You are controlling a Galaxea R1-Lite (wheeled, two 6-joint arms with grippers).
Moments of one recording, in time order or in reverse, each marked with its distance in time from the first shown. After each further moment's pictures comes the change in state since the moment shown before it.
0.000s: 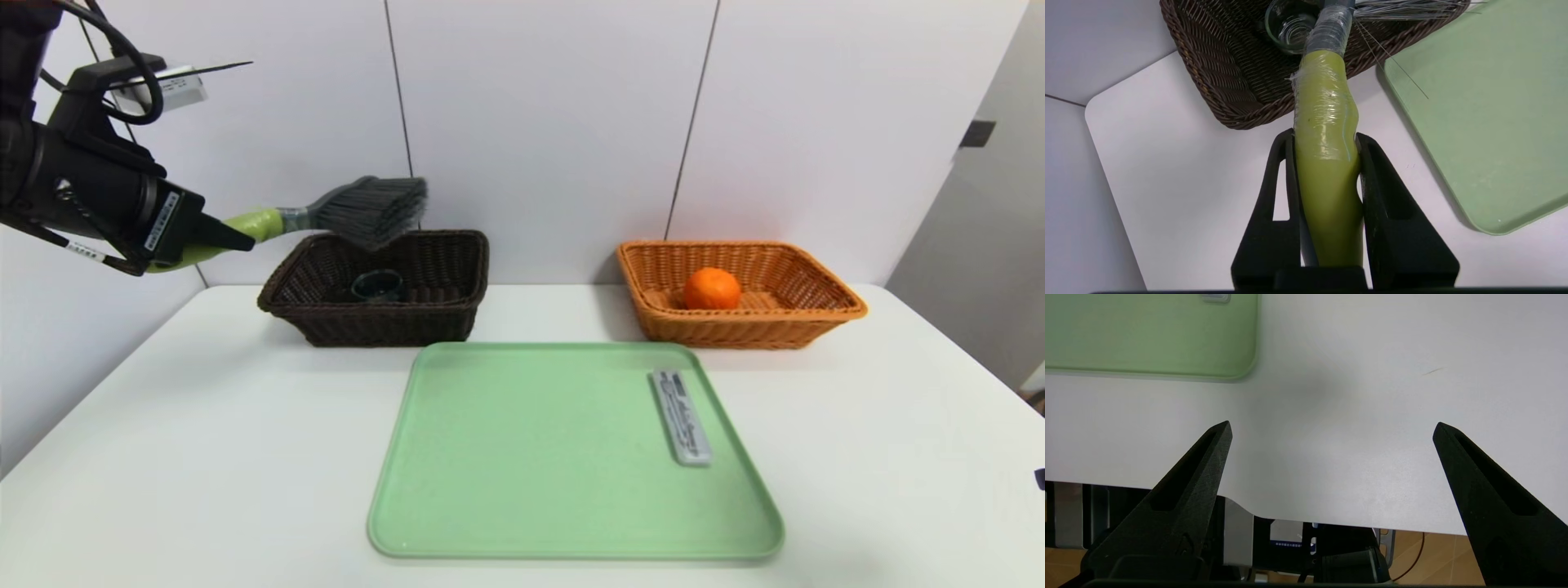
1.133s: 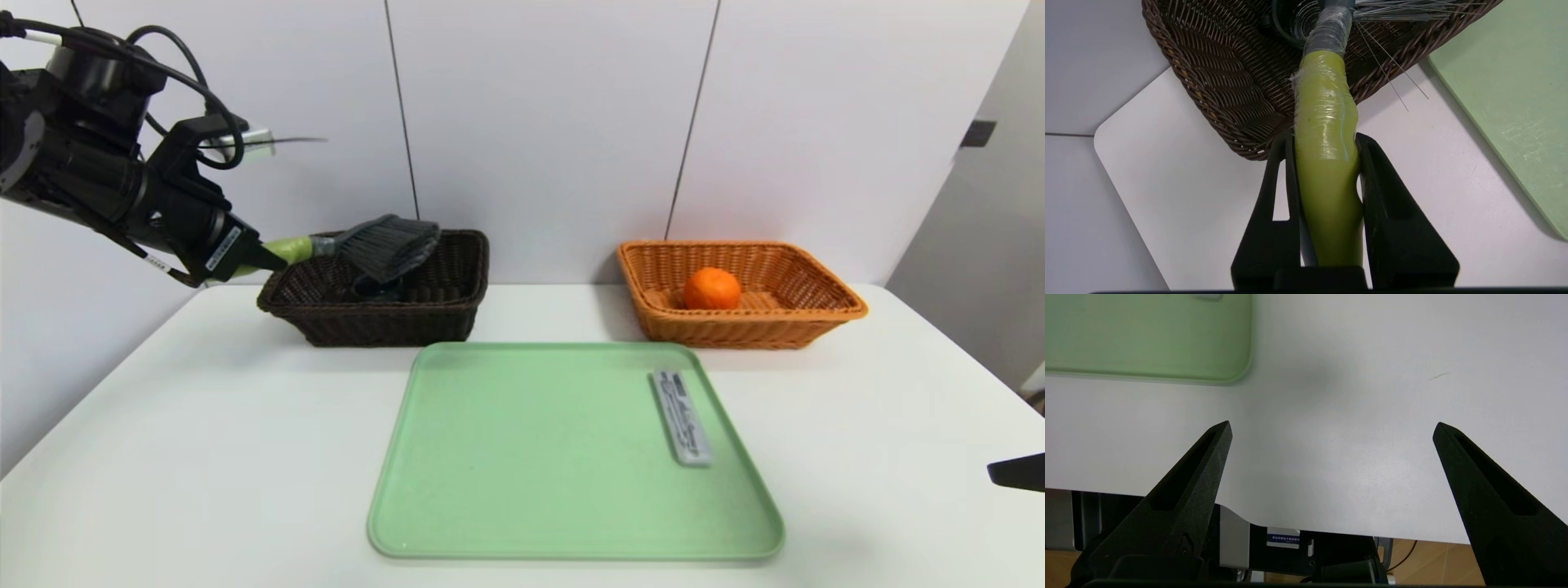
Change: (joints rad) left arm 0.007 0.186 -0.077 -0.019 0.010 0.179; right arm 0.000 0.063 0.034 -0.045 0.000 -0.011
